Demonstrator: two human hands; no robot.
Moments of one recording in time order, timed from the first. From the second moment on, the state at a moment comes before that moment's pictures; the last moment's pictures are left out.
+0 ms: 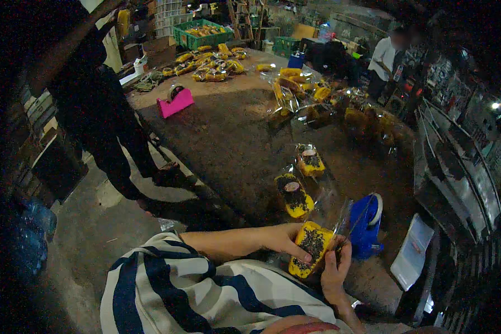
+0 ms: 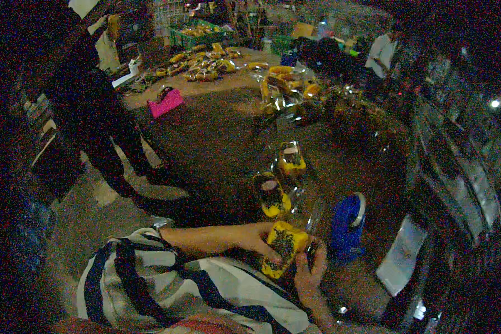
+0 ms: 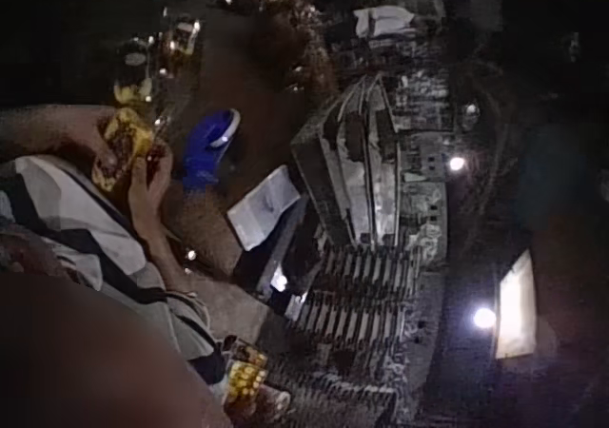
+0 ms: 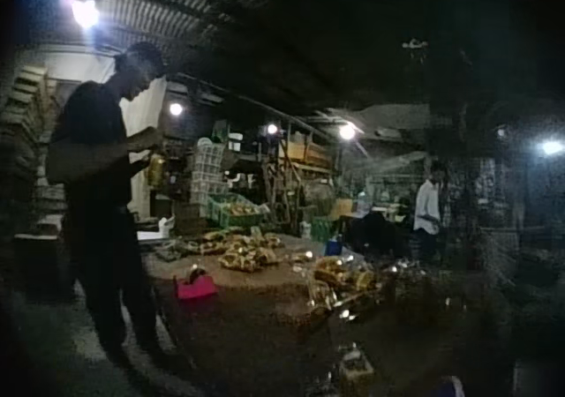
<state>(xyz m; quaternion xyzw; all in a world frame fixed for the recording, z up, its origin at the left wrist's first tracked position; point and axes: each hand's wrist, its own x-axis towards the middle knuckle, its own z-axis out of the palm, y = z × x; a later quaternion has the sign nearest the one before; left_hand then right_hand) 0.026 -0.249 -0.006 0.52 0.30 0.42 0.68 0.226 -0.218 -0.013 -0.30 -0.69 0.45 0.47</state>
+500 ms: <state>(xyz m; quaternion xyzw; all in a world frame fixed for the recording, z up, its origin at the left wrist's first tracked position) 0.015 -0.249 0.002 0.50 0.27 0.41 0.72 0.225 -0.217 -0.004 -0.31 -0.67 0.51 0.44</state>
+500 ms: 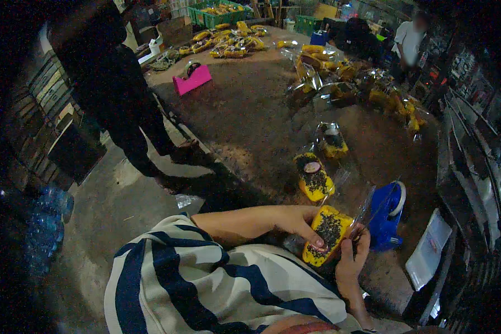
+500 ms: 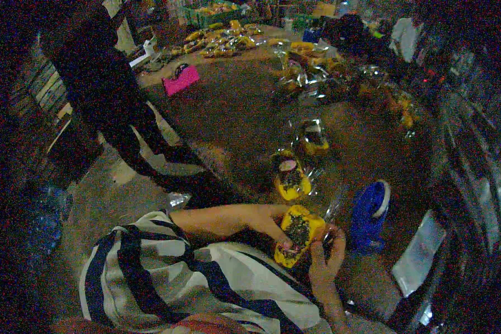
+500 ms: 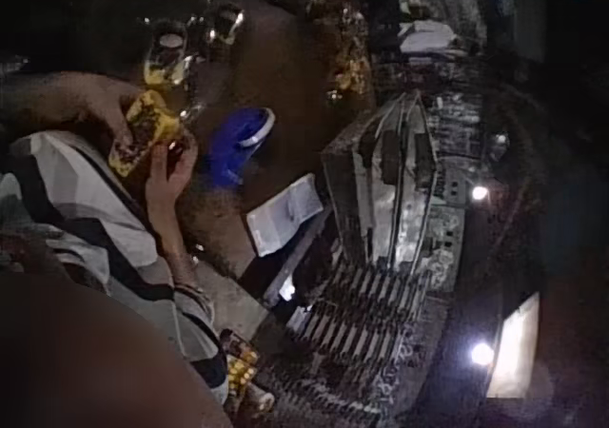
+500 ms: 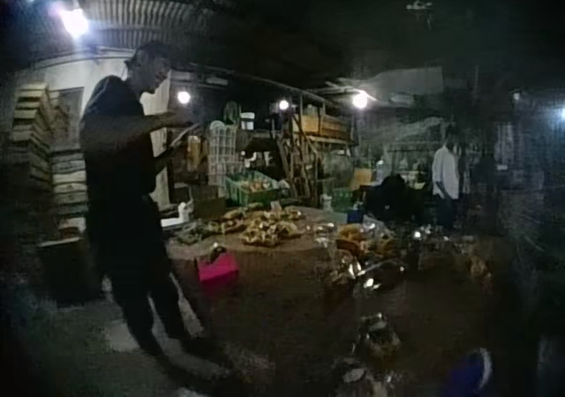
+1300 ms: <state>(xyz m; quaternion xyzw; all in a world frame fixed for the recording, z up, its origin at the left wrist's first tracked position) 0.032 -0.247 0.050 0.45 0.30 0.51 0.67 0.219 -0.213 0.029 -0.25 -0.67 0.51 0.47</state>
